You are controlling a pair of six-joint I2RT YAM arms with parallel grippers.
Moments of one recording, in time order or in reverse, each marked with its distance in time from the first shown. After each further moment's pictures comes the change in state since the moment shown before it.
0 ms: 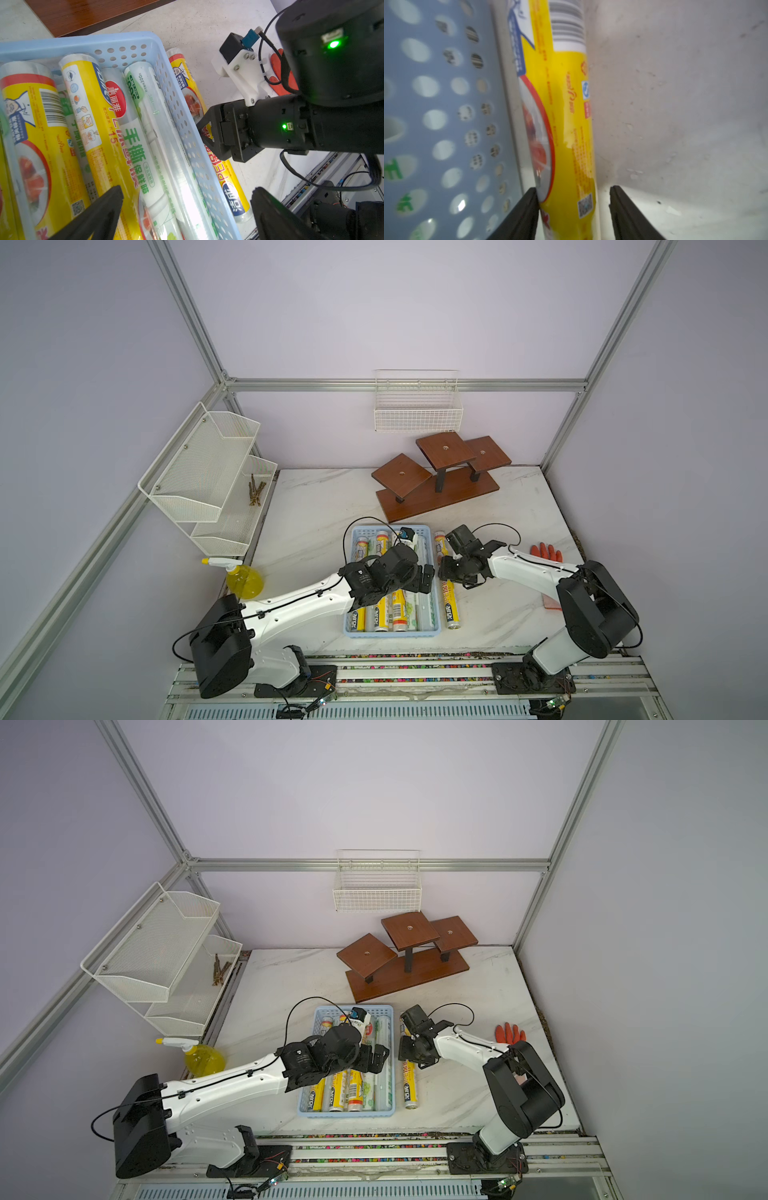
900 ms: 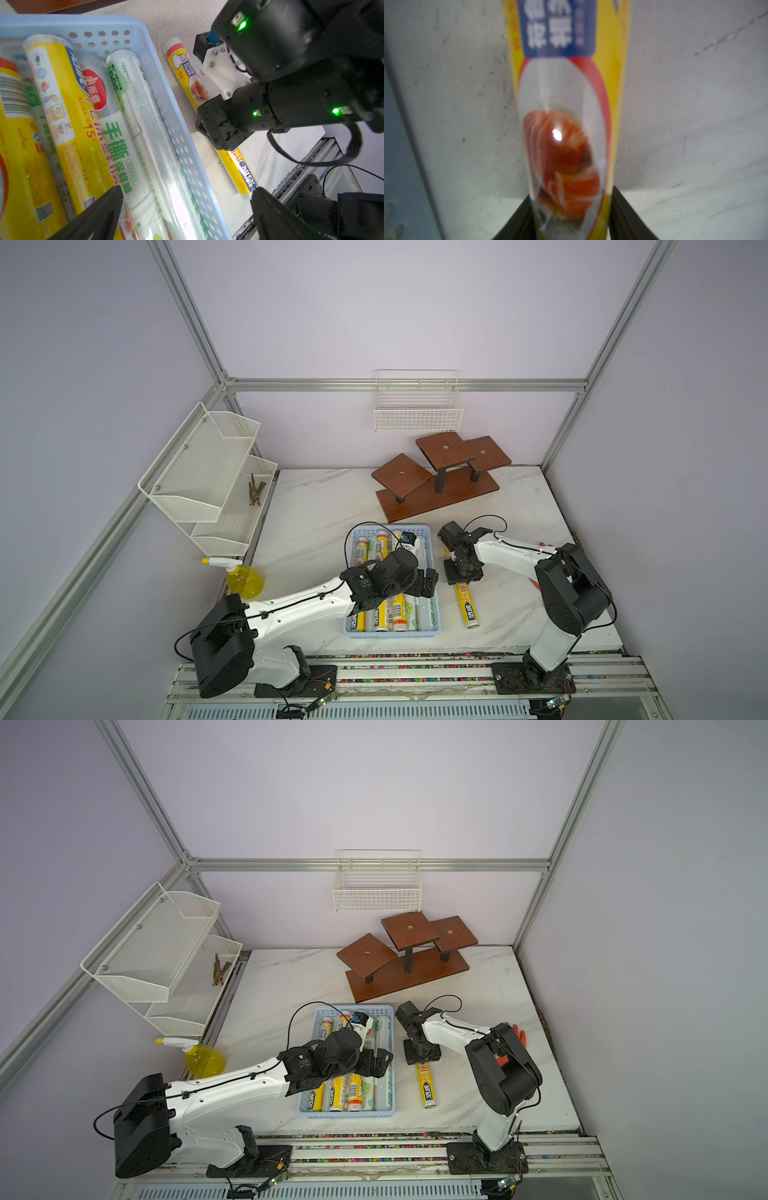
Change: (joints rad) left arm -0.014 -0.008 -0.071 0.074 0.043 -0.048; right arm 0.000 0.166 0.175 -0.268 0.117 -0.237
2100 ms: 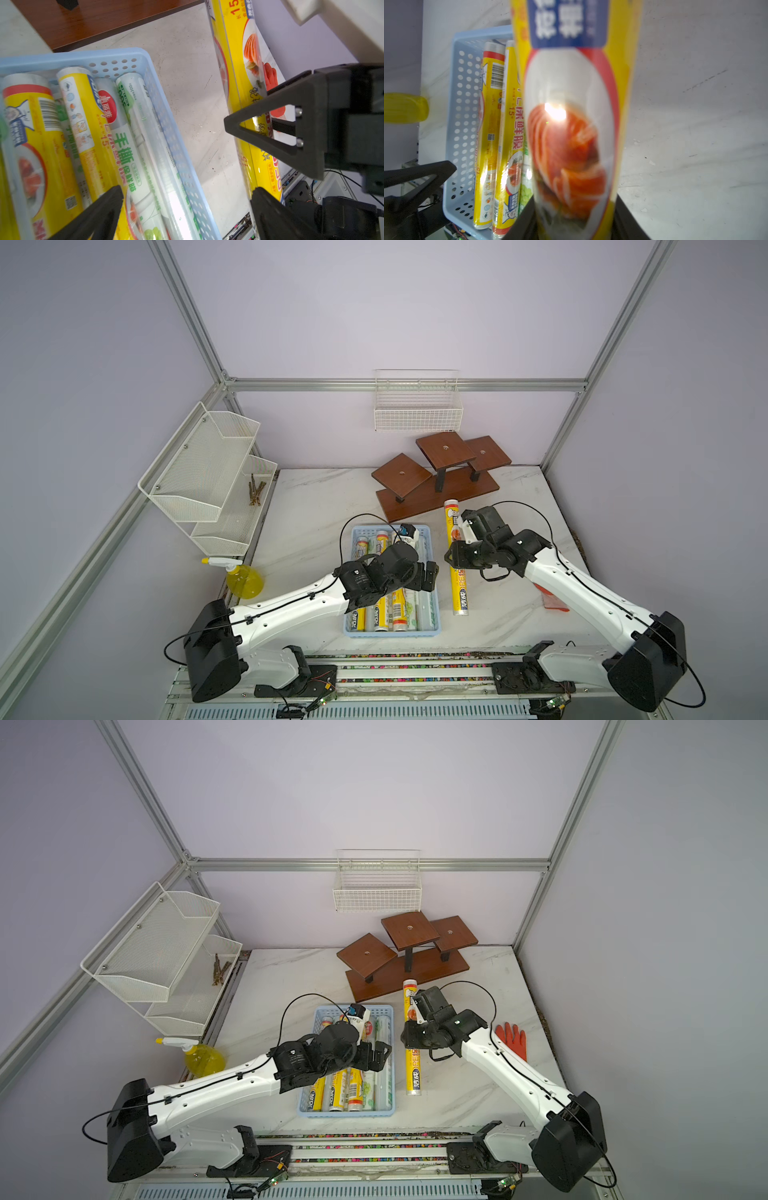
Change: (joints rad) left arm -0.013 -0.062 0.118 -0.148 -0.077 0.018; right arm 0.010 -0.465 0.018 0.028 -0.274 0.131
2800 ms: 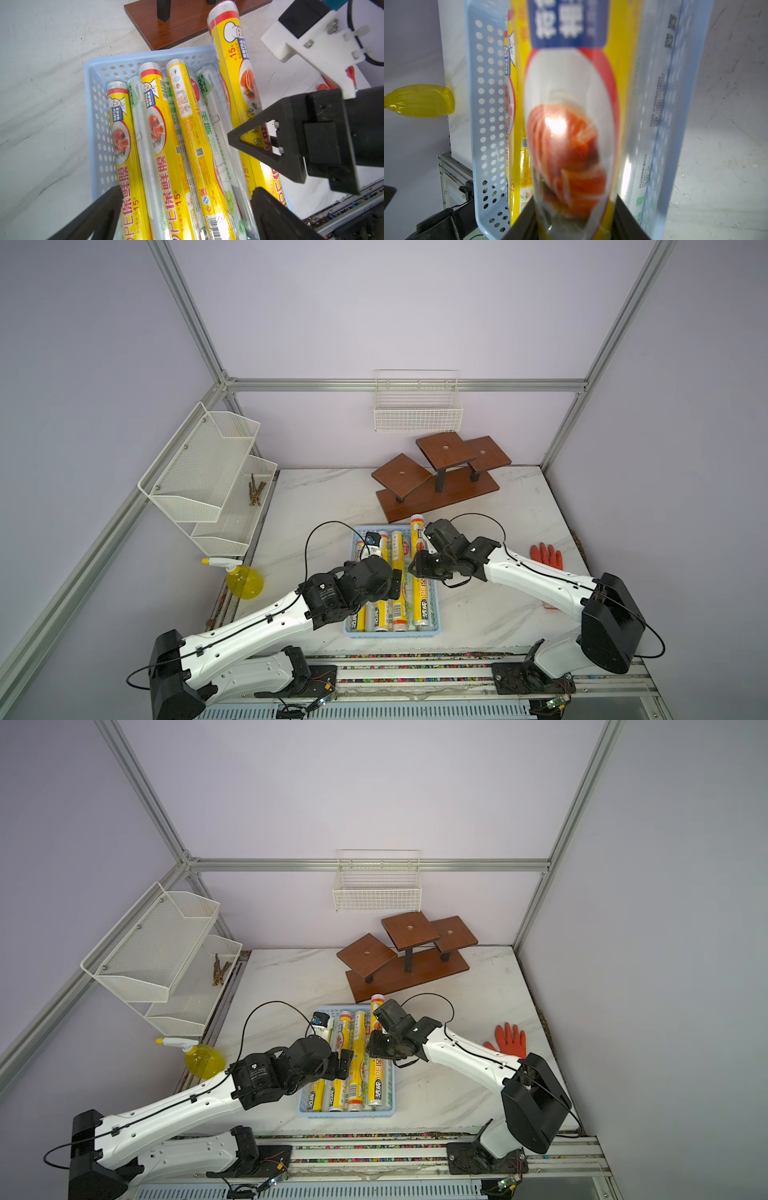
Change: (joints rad) left arm 0.000 -0.230 -0.098 -0.262 -0.228 0.004; right arm 0.216 0.222 -0.002 0.235 0.004 0.253
